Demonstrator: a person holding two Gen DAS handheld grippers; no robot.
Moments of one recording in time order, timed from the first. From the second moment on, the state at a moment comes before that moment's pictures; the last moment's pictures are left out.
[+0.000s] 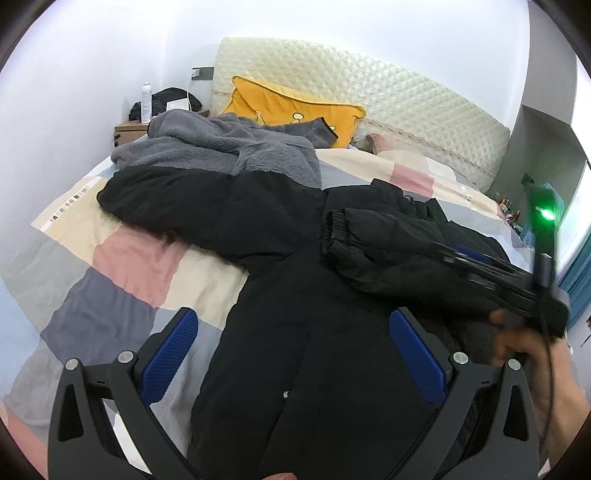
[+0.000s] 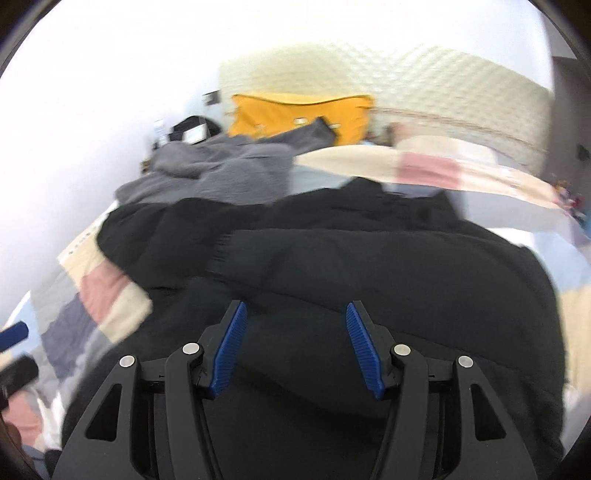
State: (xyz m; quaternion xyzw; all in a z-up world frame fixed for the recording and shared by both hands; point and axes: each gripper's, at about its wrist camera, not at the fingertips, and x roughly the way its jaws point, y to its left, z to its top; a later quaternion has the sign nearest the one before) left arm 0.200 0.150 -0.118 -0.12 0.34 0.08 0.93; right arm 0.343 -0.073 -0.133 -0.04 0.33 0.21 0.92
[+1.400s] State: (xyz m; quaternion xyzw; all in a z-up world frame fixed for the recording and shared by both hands) left arm 0.210 0.084 -0.143 -0.04 0.35 0.05 0.93; right arm 0.343 -0.317 -0.220 0.08 0.35 -0.02 0.93
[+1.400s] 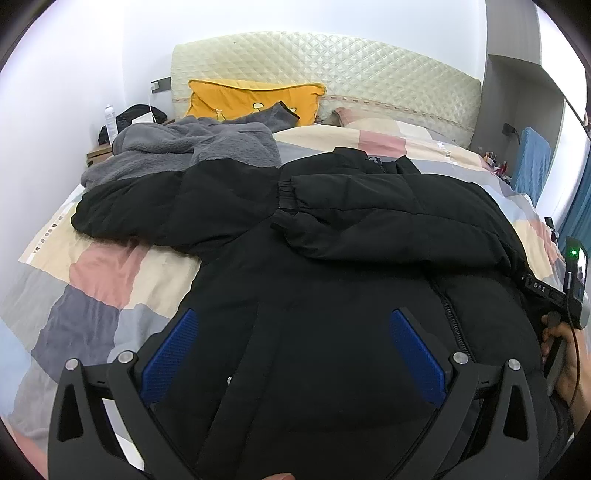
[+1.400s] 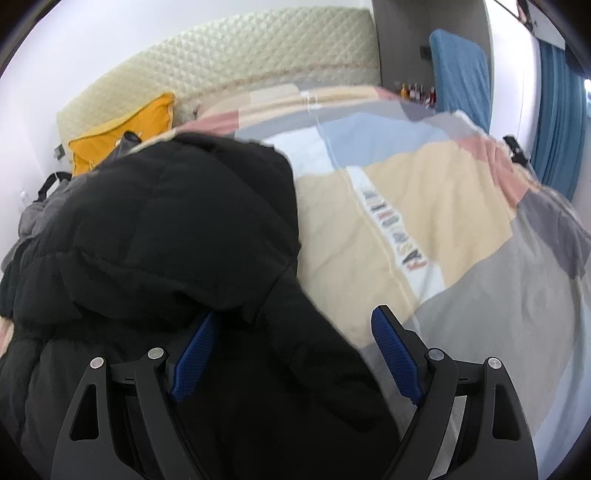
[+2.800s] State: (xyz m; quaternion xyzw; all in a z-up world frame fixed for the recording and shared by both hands) left arm 0.147 0.058 -0.103 -0.03 0.29 0.01 0.96; right arm 0.143 -0.255 -0.083 0.04 0.21 0.11 0.97
